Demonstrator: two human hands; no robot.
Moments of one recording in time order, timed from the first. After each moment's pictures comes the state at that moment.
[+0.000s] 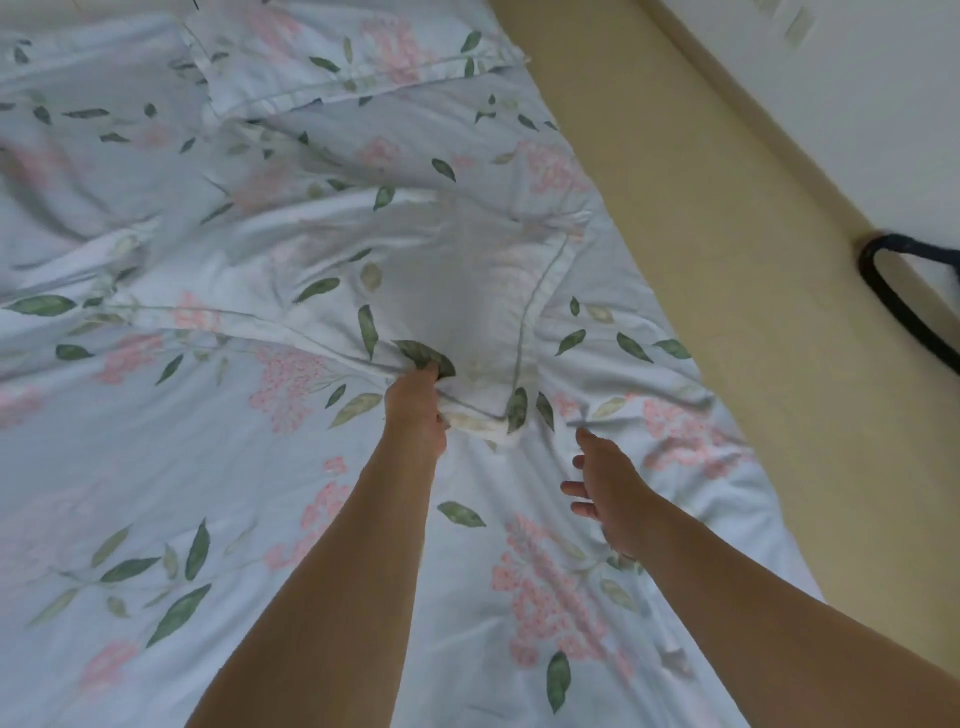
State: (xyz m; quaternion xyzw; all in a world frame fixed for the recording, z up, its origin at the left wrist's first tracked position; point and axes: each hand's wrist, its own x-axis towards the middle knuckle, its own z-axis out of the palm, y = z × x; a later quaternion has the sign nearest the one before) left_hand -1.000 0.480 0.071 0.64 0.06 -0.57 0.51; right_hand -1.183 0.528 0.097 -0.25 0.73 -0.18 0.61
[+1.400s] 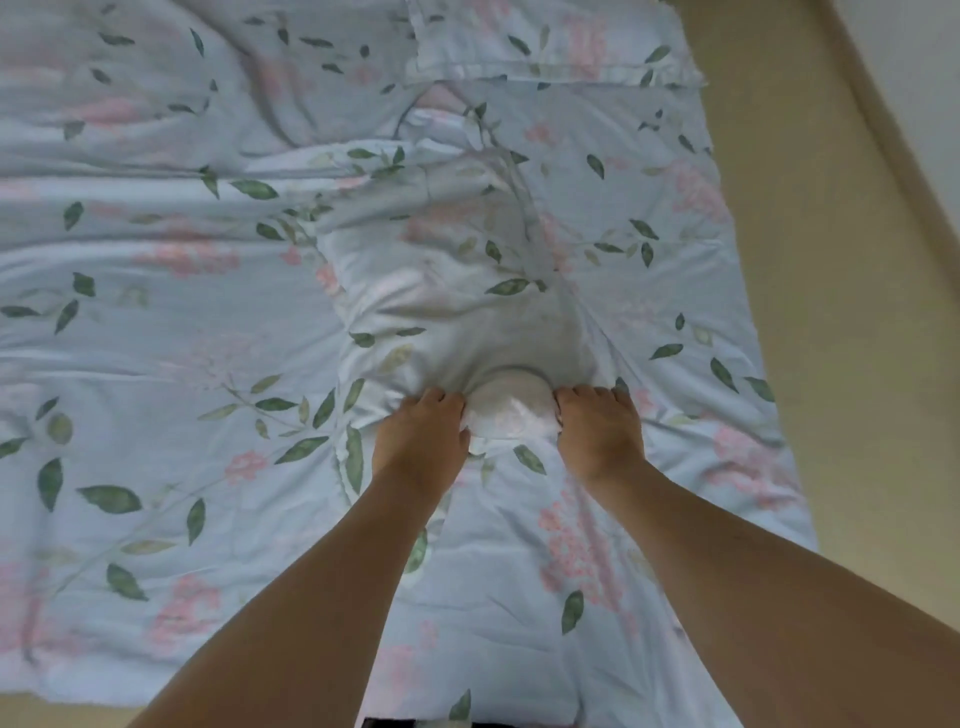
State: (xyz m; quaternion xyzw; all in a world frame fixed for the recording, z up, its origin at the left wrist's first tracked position) left_hand -0.944 0.667 0.130 0.82 -0.55 -0.14 0.01; right_hand -1.101 0.566 0.121 -0.87 0.47 0.13 0.04
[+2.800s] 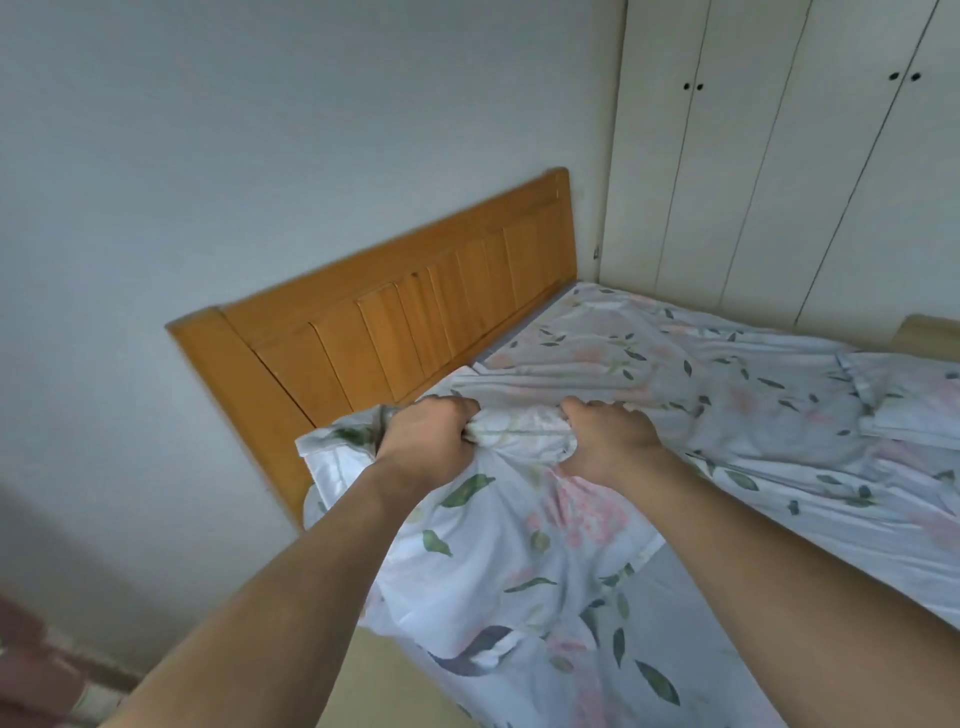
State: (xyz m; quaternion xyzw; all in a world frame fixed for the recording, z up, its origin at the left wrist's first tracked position) left_hand -0.407 1.207 0.567 0.92 -0.38 0.04 0.11; right_hand -0.505 1.023 0.562 -0.98 0.18 0.03 0.07
